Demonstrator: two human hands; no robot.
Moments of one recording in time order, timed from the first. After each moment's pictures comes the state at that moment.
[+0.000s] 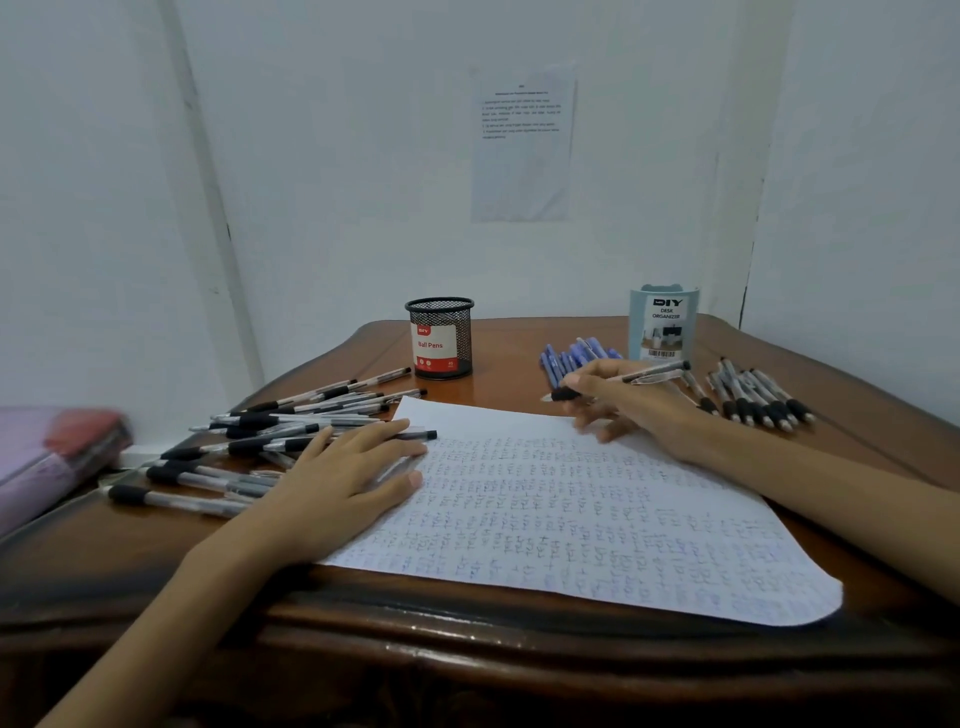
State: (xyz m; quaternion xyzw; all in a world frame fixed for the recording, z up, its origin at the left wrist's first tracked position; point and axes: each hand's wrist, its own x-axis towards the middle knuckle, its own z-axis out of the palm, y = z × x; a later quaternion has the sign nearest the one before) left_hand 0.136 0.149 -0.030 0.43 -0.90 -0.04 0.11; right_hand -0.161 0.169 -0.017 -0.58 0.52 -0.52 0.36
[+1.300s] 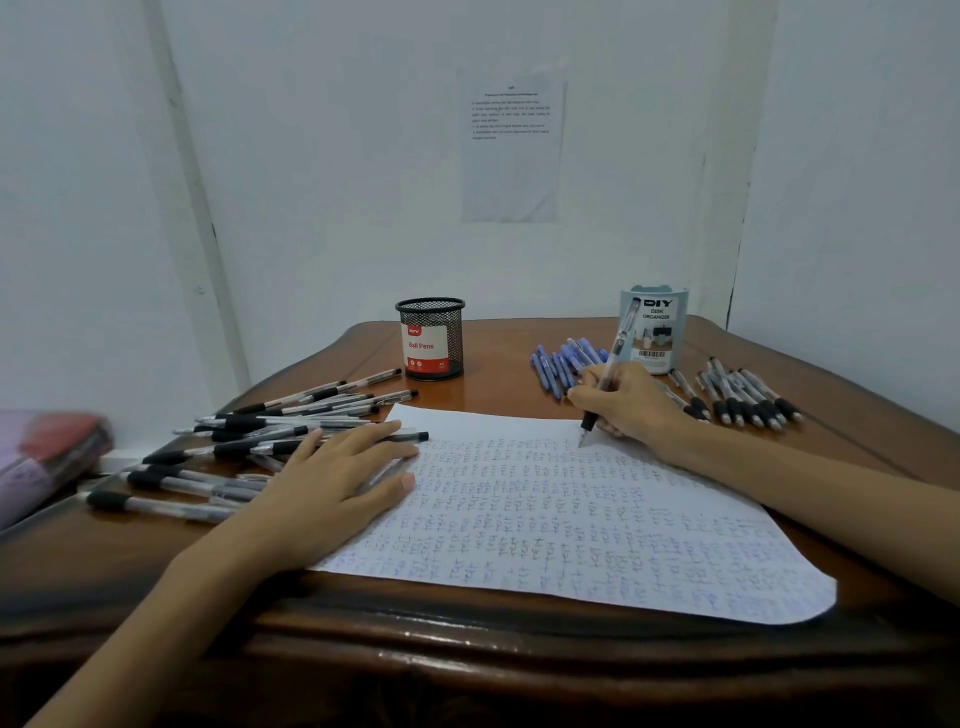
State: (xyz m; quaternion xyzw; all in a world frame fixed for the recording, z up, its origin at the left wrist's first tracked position) left_hand 0.135 0.151 -0.028 0.43 -0.90 -0.02 0.08; right_hand -0.161 0.159 -0.025 -0.59 0.60 -0.51 0.21
